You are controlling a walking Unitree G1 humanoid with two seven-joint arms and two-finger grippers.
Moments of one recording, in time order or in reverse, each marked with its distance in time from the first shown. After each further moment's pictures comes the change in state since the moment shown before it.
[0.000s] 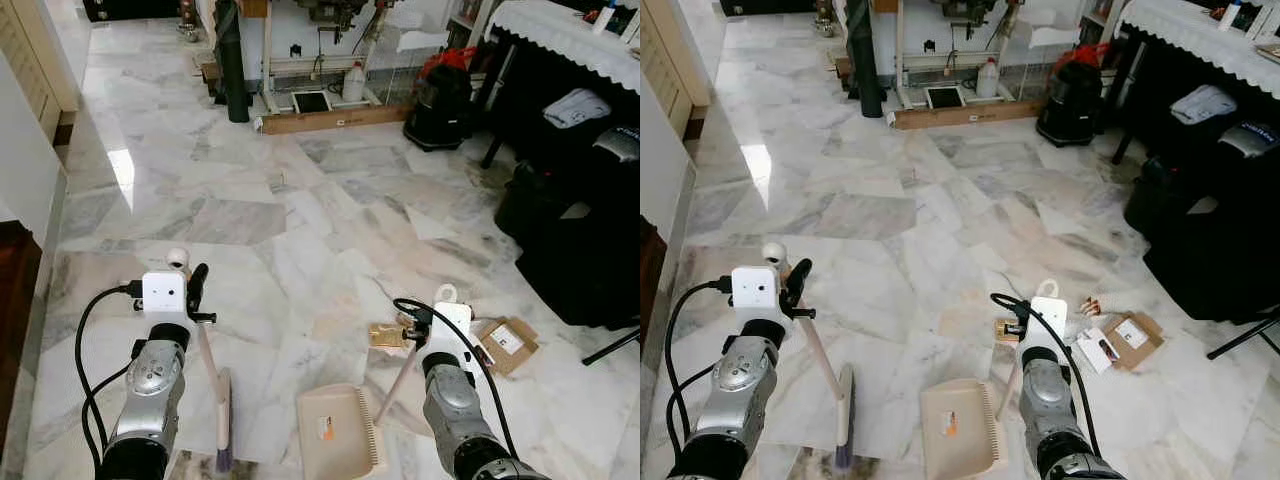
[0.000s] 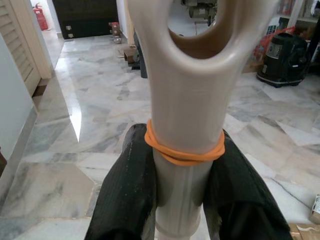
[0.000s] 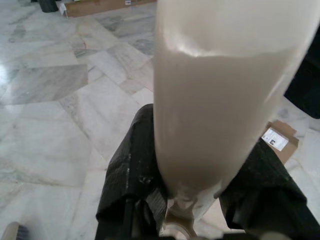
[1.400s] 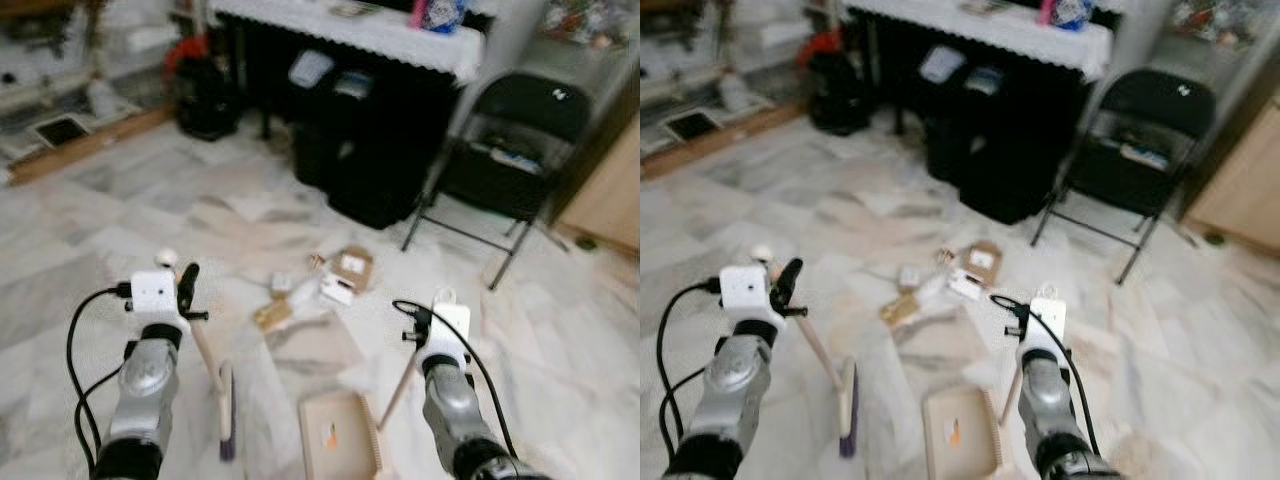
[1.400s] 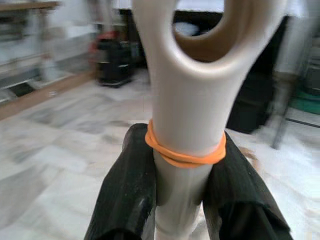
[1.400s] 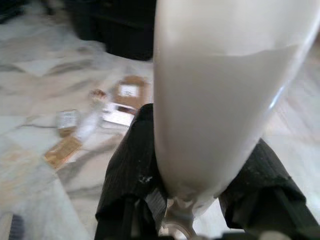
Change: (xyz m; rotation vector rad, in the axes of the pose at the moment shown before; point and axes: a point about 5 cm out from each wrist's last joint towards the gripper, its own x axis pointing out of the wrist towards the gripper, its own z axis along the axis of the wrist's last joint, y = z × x) left arm 0.000 0.005 0.000 -0.012 0.001 0.023; right arm -0.001 0.000 -0.004 0.004 0.026 -0.017
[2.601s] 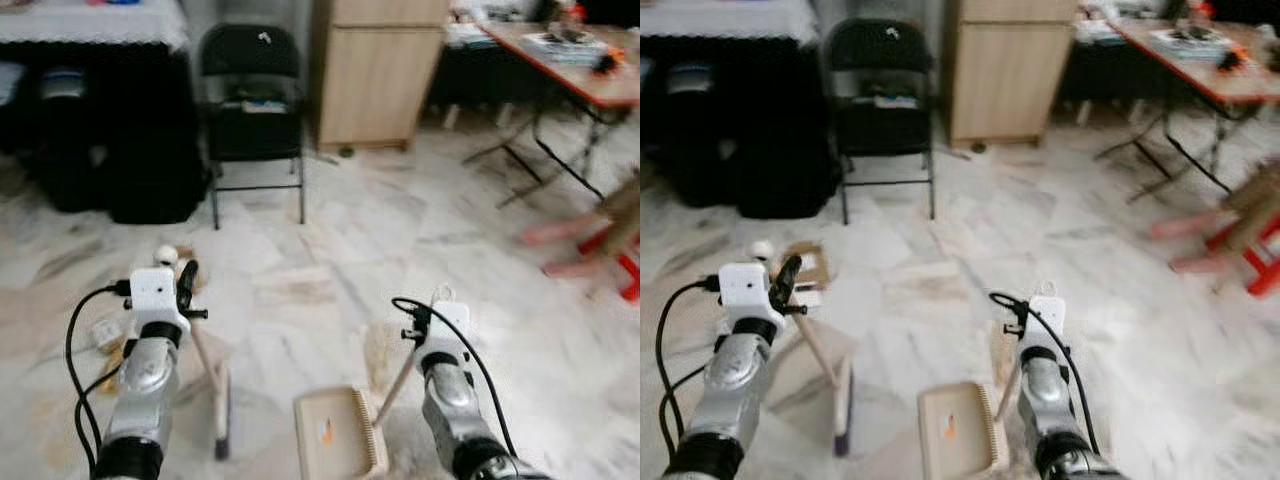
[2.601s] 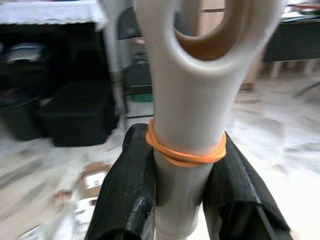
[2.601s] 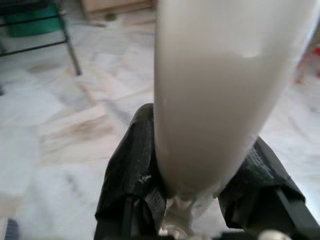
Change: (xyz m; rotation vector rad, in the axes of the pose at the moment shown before) left arm 0.002 -0.006 0.002 -0.008 -0.007 -0.016; right arm 0.000 -0.007 -0.001 -0.005 0.001 -0.022
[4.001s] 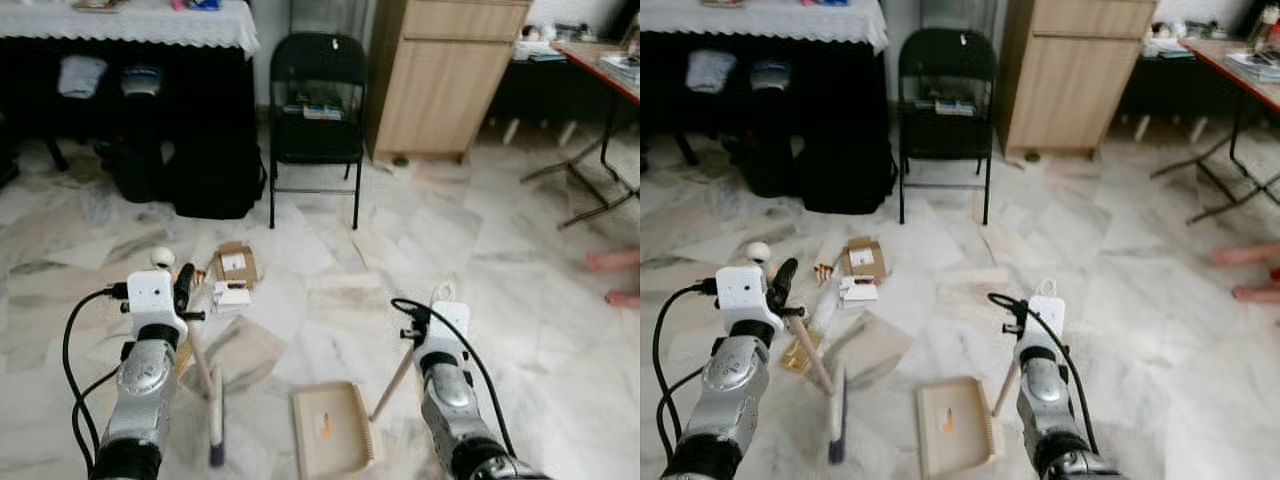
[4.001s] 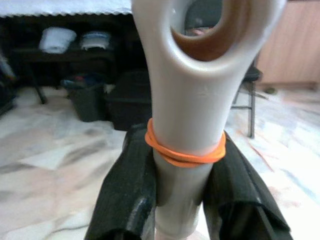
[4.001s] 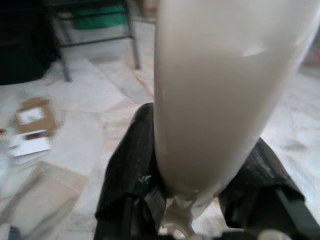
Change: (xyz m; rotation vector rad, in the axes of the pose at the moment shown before) left arm -0.001 0.002 -0.002 -0.011 0.008 0.025; right arm 0.001 0.002 0.005 -0.001 -0.035 0.015
